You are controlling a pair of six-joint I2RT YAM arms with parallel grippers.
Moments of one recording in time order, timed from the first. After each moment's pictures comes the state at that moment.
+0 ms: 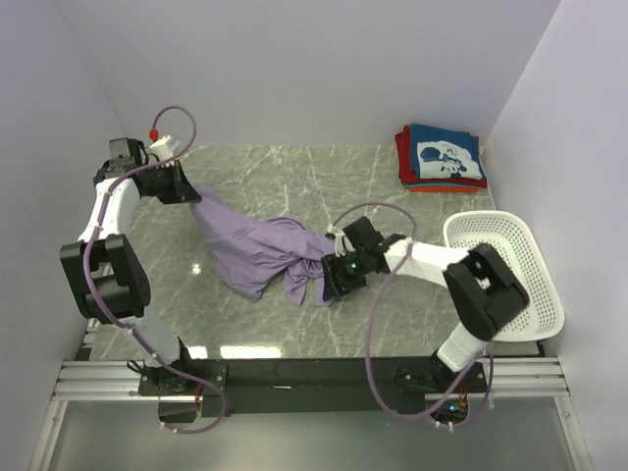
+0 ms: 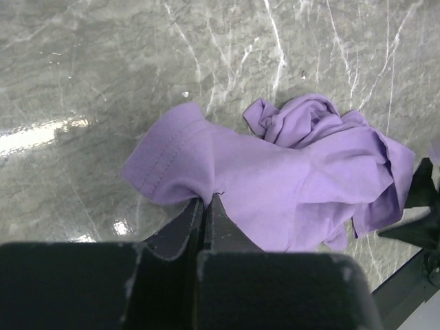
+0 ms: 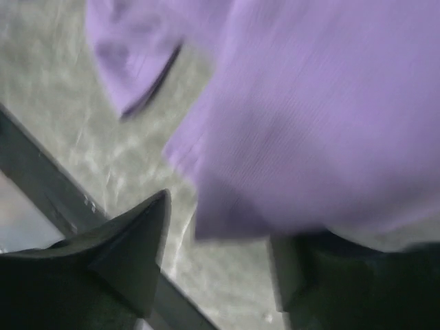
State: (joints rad) left arm 0.24 1.72 1.45 -0.67 0.70 0.11; right arm 0.62 1.58 0.82 -0.32 -0.46 0.27
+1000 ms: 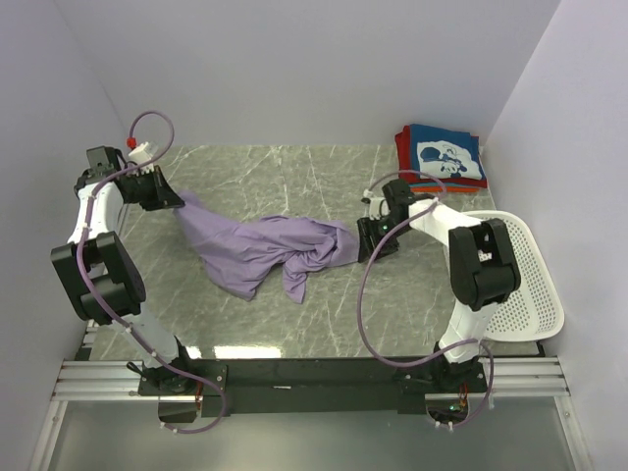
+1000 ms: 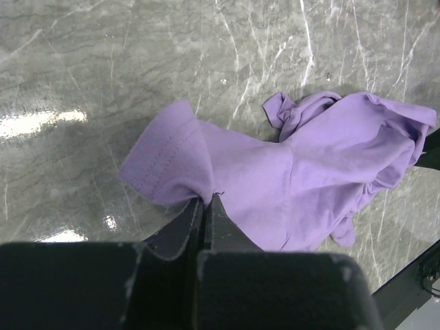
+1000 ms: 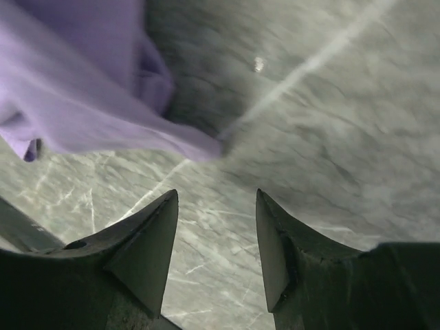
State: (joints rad) left arm 0.37 1.73 1.43 -0.69 0.74 0.14; right arm 0.28 1.82 1.18 -0.64 -0.42 -0.01
